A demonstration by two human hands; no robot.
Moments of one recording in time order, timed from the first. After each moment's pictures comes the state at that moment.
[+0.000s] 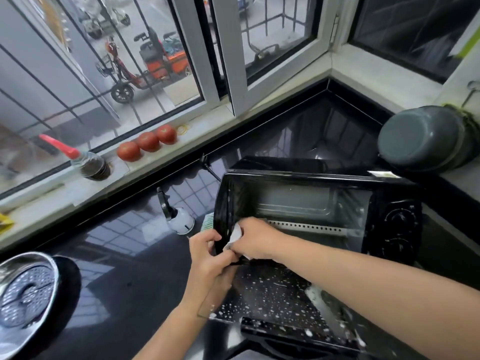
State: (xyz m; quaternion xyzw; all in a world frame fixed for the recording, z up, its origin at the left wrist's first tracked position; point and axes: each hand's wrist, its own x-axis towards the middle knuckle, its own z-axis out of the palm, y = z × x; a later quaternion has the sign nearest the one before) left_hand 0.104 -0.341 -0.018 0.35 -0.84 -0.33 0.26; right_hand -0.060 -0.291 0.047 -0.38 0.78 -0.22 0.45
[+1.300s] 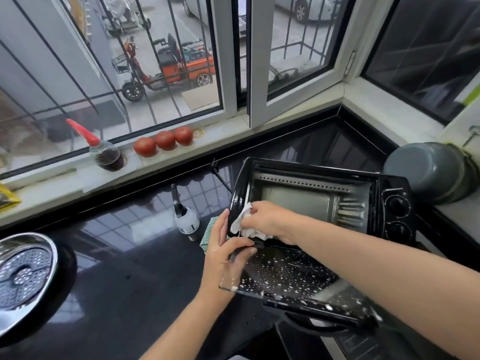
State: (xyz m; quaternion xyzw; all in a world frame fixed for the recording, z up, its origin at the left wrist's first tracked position) left_hand 0.085 -0.331 0.004 0.26 -0.71 -0.55 0.35; right_hand -0.083 -0.319 0.076 -0.33 0.77 -0.24 0.49
